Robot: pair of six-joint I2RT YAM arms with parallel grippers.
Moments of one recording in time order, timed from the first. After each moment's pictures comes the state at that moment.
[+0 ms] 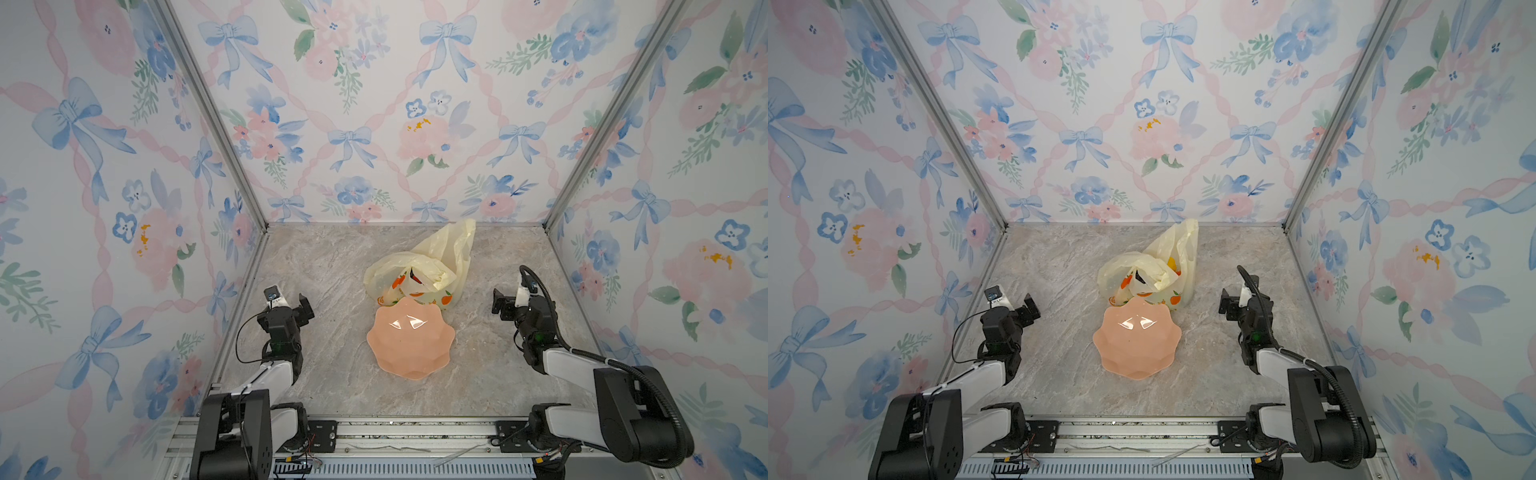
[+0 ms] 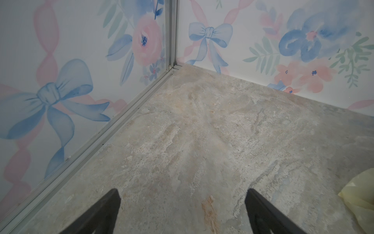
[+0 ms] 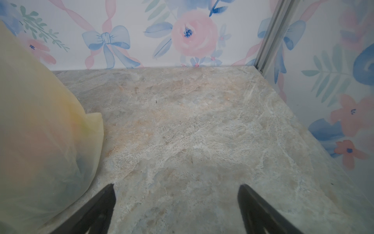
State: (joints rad) left arm 0.08 1.23 0.22 0.67 -0.26 -0.16; right arm 0.07 1.29 0.29 0.71 0.09 0.03
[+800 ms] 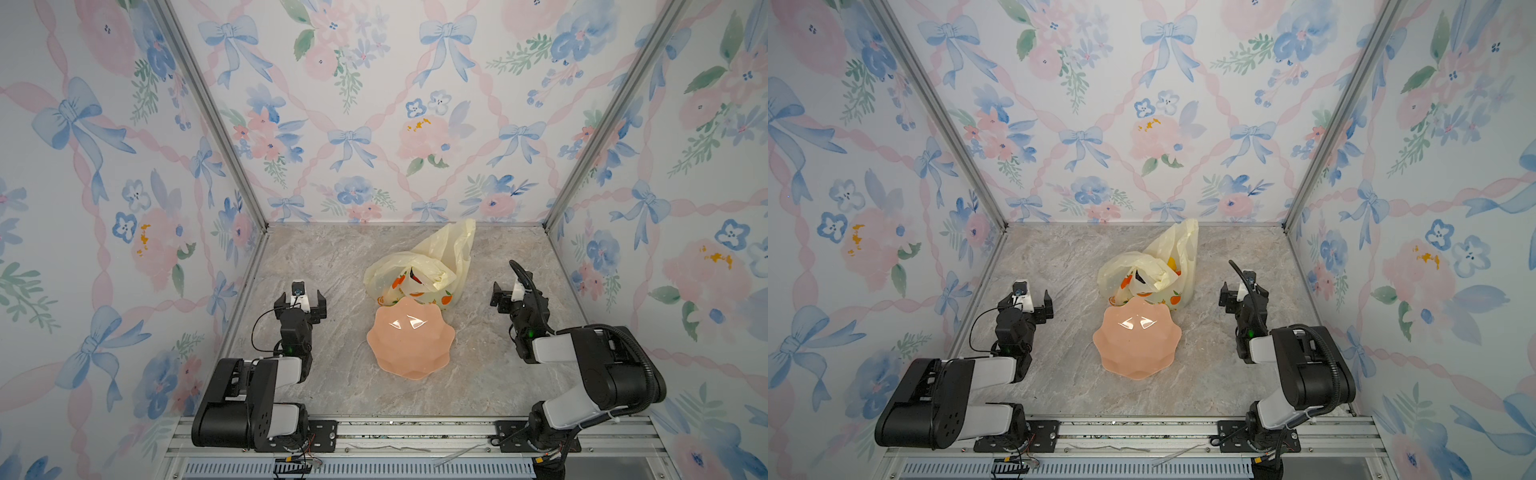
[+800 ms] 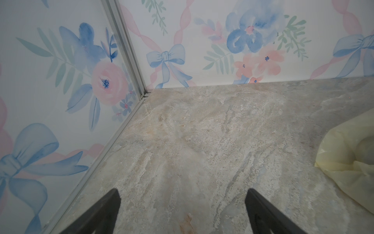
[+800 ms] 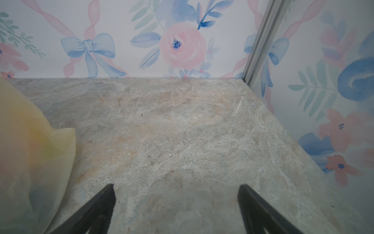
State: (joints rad) left arm -0.04 1.35 0.19 0.97 -0.25 0.09; right arm 0.07 1.56 0.35 0.94 0.17 0.00
